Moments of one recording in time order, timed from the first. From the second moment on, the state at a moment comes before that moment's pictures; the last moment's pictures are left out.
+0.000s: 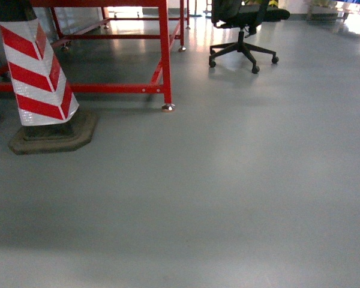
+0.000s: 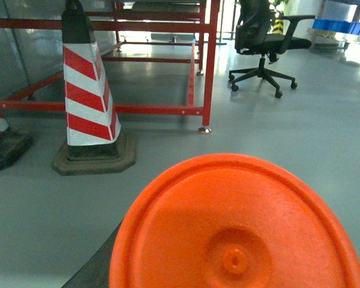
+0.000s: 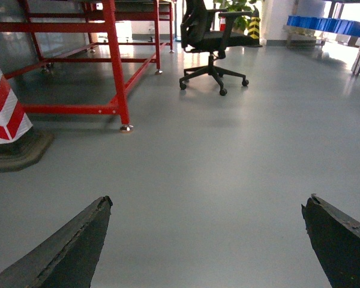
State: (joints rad) left arm 0.00 0.01 0.01 -0.01 0.00 -0.01; right arm 0.00 0.00 0.01 0.00 0.00 0.00
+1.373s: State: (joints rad) left arm 0.00 0.01 0.01 -0.01 0.00 -0.01; right arm 0.00 0.00 0.01 -0.01 0.00 0.00
